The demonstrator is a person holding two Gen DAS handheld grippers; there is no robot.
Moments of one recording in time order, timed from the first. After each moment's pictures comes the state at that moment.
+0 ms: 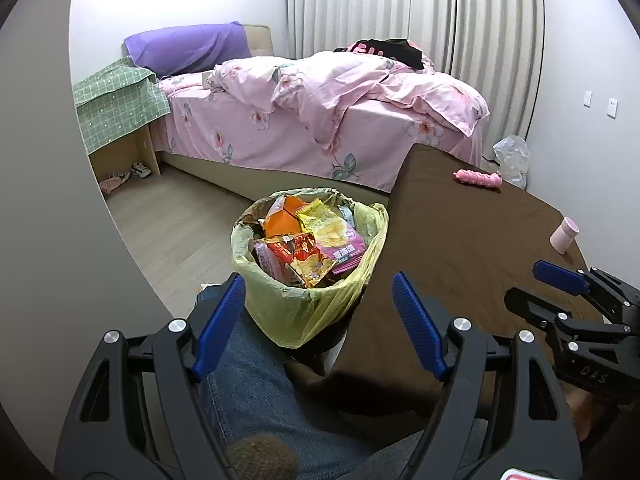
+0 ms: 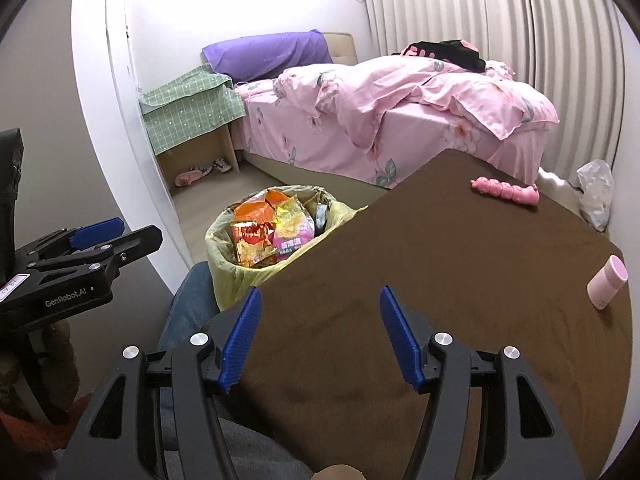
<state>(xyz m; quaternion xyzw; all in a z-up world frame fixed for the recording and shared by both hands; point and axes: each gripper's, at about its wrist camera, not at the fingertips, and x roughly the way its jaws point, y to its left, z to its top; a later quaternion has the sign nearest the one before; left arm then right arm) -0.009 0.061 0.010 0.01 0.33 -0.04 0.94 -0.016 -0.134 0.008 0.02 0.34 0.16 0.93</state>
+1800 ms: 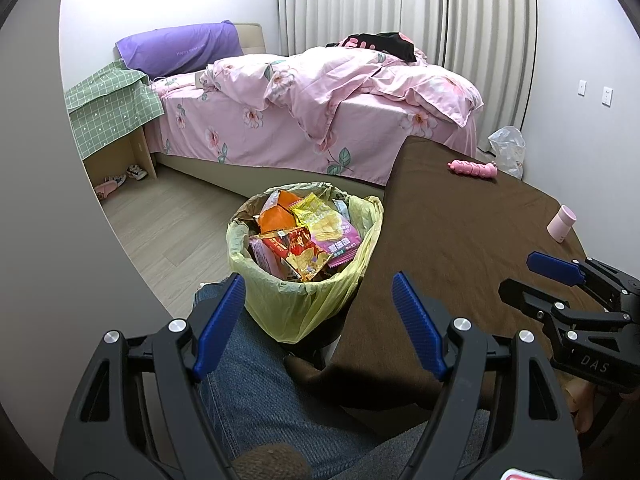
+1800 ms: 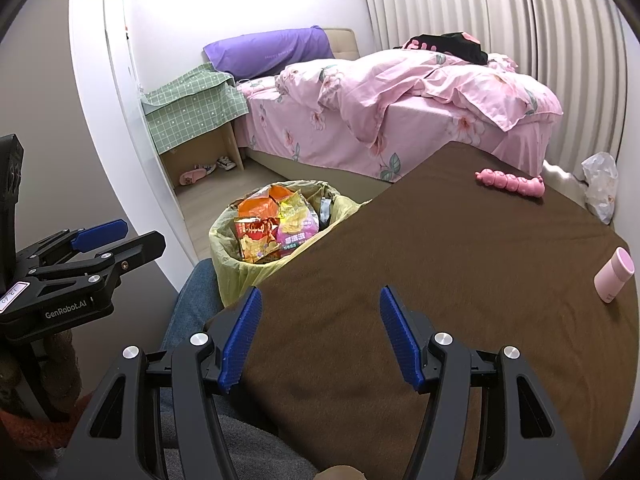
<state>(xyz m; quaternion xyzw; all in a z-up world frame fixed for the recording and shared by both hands) -0.011 0.059 0.007 0.02 0.33 -0.05 0.94 -0.015 -0.130 0.005 0.02 0.34 0.16 0.93</state>
